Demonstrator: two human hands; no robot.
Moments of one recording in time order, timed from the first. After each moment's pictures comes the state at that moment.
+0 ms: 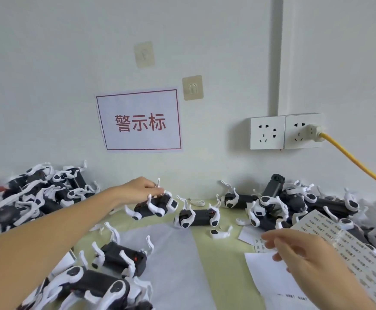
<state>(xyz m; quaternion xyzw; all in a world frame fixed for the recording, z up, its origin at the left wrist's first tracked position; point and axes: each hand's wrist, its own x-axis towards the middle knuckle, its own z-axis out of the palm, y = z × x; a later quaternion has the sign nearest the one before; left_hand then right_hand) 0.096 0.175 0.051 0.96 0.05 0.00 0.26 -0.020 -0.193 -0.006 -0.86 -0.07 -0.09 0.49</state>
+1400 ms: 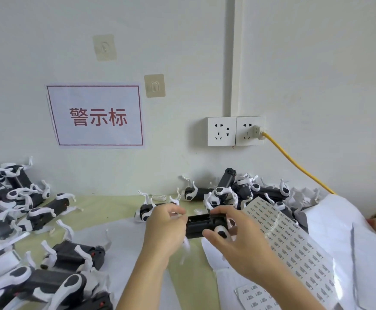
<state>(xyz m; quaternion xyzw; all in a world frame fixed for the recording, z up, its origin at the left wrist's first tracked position) -0.011 -0.020 0.001 0.80 0.11 0.12 0.58 -0.016 -0.184 -0.028 -0.86 -0.13 -0.13 0.48</state>
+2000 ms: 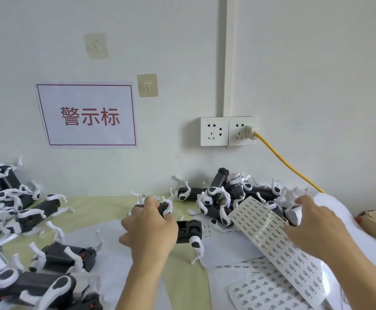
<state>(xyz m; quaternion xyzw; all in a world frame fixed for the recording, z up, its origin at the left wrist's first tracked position) -0.016 -0.026 0.006 0.90 0.21 0.17 0.33 -0.021 -0.294 0.009 -0.97 0.17 -0.10 0.17</state>
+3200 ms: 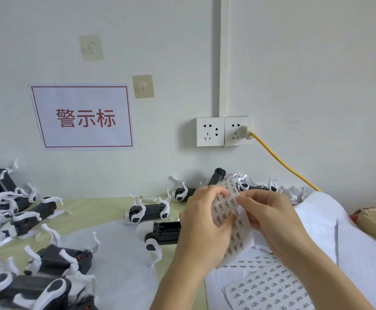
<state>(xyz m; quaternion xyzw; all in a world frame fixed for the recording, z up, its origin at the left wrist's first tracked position) -0.042 -0.090 0.017 0.83 -0.17 0.24 0.47 -0.027 -0.234 0.021 -0.73 -0.05 -0.12 0.67</state>
